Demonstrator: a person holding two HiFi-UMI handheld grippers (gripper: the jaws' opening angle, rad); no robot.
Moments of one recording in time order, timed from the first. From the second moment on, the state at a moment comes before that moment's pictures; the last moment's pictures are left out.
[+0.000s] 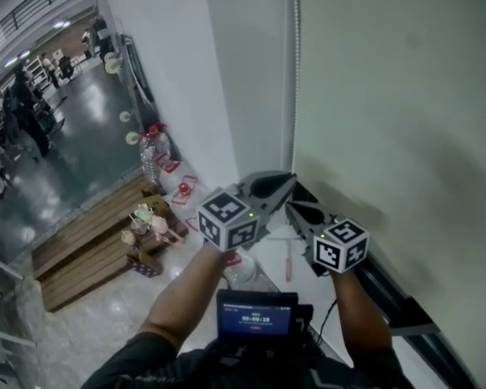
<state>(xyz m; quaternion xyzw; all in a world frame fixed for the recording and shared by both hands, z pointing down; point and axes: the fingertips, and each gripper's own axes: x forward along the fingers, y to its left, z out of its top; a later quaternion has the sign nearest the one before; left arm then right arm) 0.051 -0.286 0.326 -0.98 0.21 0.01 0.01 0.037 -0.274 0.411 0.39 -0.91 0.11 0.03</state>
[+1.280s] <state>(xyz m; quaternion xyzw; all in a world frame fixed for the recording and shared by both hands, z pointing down) 0.051 -0.260 0.323 -0.98 0.21 0.03 0.01 0.037 -0.271 0.246 0.42 -0.91 -0.01 -0.03</state>
